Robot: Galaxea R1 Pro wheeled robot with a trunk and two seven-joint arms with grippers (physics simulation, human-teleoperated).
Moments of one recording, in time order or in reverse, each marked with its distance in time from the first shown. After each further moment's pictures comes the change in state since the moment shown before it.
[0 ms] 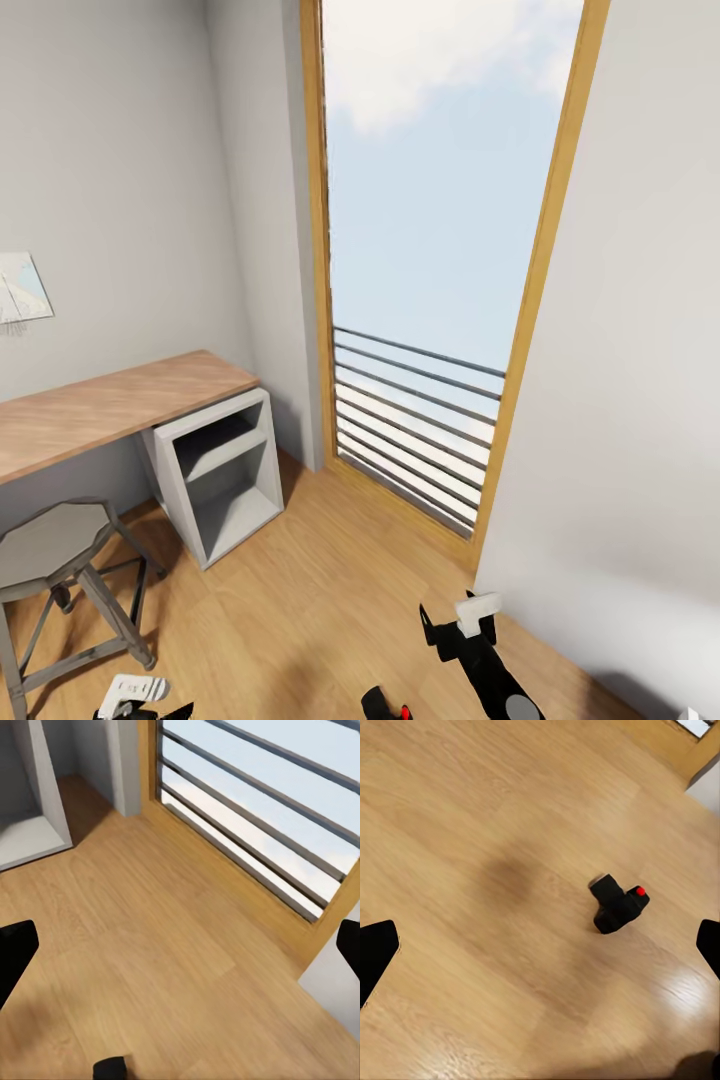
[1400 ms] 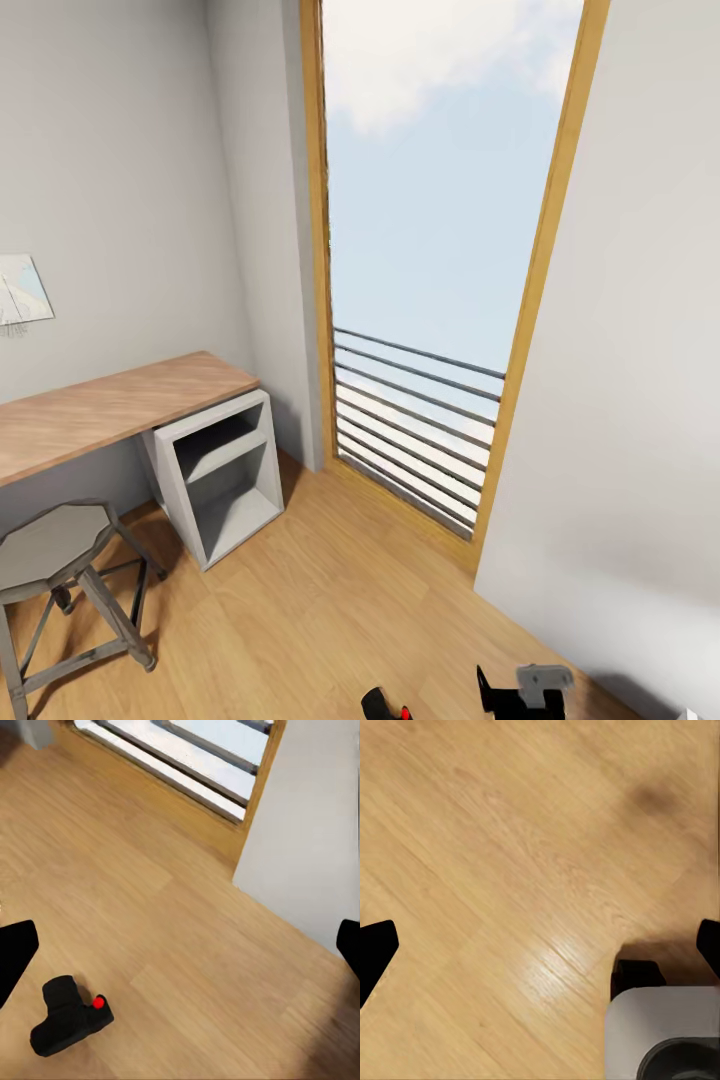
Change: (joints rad) left arm 0.001 -0.049 -0.255 0.609 -0.001 -0.347 0.634; right arm 0.148 -0.023 -0.227 0.011 0.002 0.008 -0.001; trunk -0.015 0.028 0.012
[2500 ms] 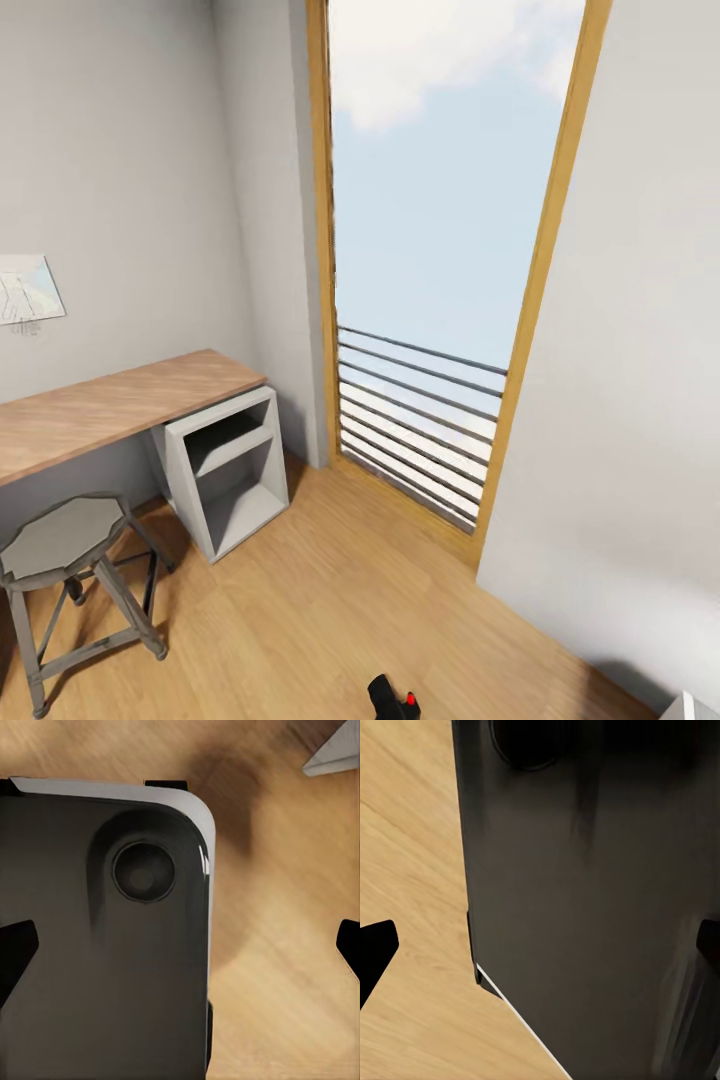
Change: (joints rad) left arm 0.000 -0.161 -0.011 0.495 -0.002 -0.003 -0.004; right arm 0.037 0.000 0.000 0.835 -0.006 0.030 0.011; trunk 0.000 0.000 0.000
